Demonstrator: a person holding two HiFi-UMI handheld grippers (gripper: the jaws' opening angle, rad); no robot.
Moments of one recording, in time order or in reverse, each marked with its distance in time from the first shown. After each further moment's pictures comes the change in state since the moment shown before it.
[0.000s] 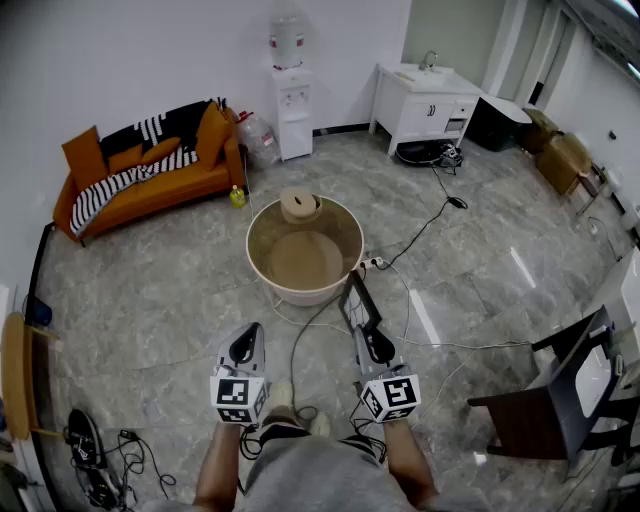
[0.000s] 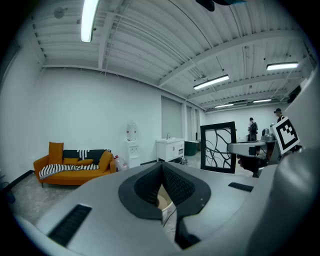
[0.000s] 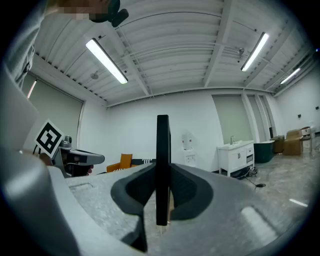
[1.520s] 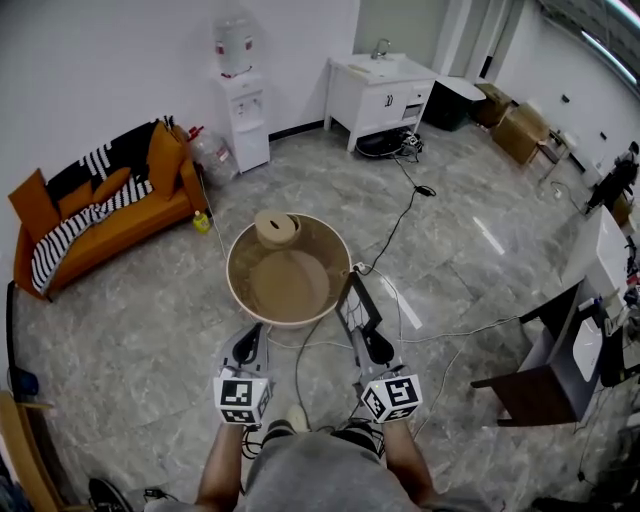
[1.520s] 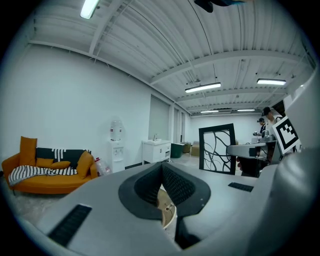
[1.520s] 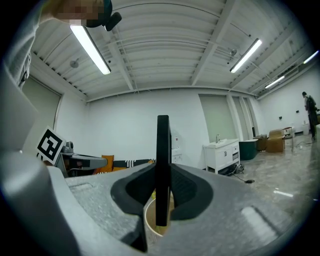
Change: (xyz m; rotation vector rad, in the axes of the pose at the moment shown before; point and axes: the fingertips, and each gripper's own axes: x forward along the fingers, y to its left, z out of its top) left arm 0.177 0.147 0.038 -0.010 -0.019 -0.230; right arm 0.197 0.005 0.015 0.036 0.017 -0.200
